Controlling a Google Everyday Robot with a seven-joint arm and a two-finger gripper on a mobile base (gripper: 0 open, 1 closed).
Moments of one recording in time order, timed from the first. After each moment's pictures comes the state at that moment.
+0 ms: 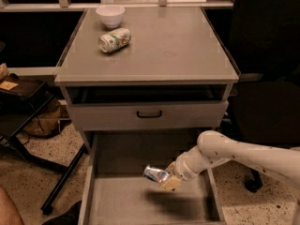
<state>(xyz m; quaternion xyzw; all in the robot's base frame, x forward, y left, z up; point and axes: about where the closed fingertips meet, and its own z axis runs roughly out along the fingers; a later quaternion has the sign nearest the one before) 0.479 -0.069 0.465 -0.56 0.76 0.28 0.16</state>
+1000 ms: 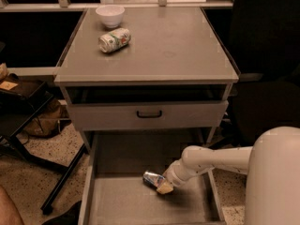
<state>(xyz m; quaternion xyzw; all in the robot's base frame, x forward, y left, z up) 0.509 -0.062 0.357 -0.55 0.80 0.19 0.16</state>
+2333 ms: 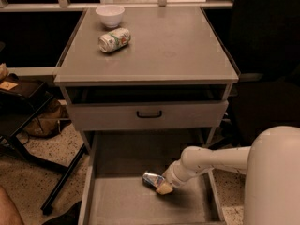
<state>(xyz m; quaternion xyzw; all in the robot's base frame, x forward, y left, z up) 0.509 -0.060 0.355 -0.55 0.80 0.19 0.16</state>
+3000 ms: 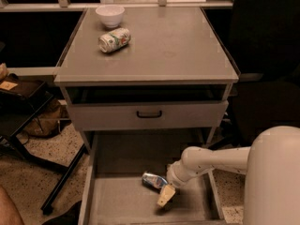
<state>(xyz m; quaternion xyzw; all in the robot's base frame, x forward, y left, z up) 0.509 -0.060 0.355 -0.55 0.80 0.19 0.16</state>
